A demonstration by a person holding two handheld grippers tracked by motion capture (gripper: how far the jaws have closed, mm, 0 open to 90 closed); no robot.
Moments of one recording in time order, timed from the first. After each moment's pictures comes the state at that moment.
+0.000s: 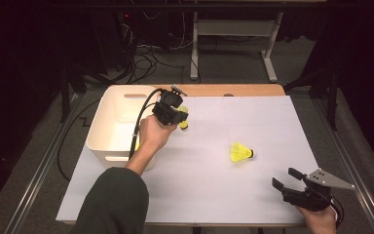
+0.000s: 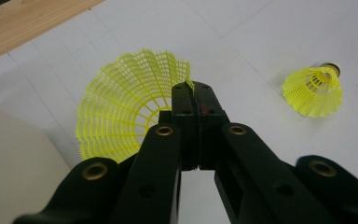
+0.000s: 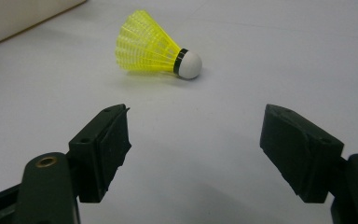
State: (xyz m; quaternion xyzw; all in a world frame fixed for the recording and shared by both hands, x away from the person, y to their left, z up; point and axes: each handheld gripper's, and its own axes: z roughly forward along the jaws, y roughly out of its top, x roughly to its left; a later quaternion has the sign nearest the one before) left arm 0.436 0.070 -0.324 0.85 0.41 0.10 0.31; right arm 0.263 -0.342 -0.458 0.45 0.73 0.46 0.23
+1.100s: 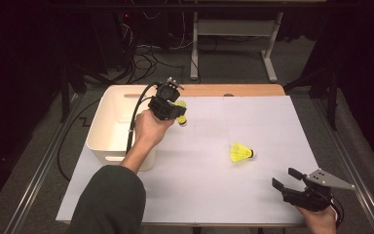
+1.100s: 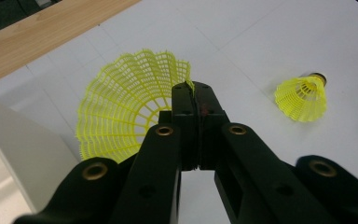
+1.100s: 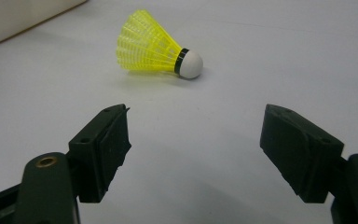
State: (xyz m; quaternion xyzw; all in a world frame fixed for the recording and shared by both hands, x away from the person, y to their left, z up) left arm 0.432 0.078 -0.301 0.85 0.40 0.11 0.32; right arm 0.263 -0.342 -0.458 0.45 0.73 0.46 0.23
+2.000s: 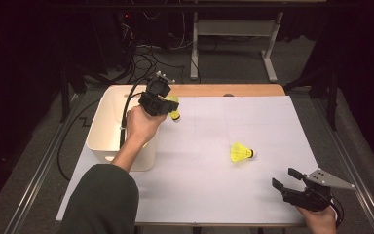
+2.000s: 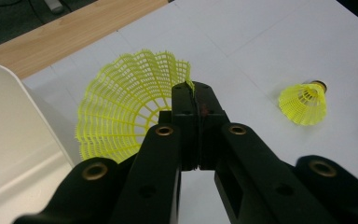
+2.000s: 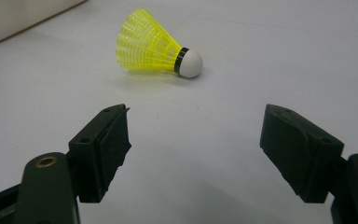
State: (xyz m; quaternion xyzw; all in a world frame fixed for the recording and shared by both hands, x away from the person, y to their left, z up) left arm 0.429 0.097 -0.284 0.84 0.41 0.11 0.33; right arm 0.263 -0.342 -0.458 0.45 0.73 0.46 0.23
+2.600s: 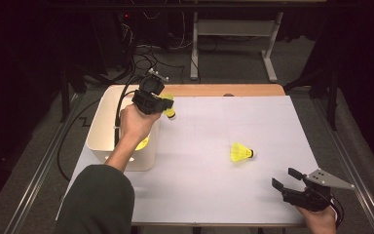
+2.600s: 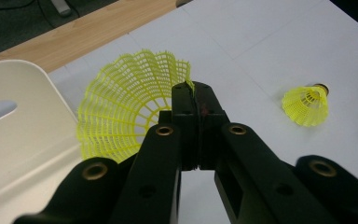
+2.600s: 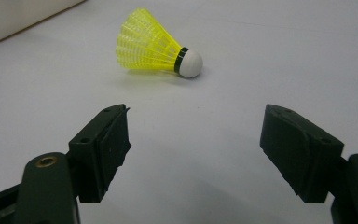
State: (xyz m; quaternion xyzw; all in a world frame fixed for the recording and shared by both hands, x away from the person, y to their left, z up) left arm 0.426 0.112 -0.277 0.83 0.42 0.12 0.33; right arm 0.263 -0.341 -0.458 0.45 0.73 0.46 0.23
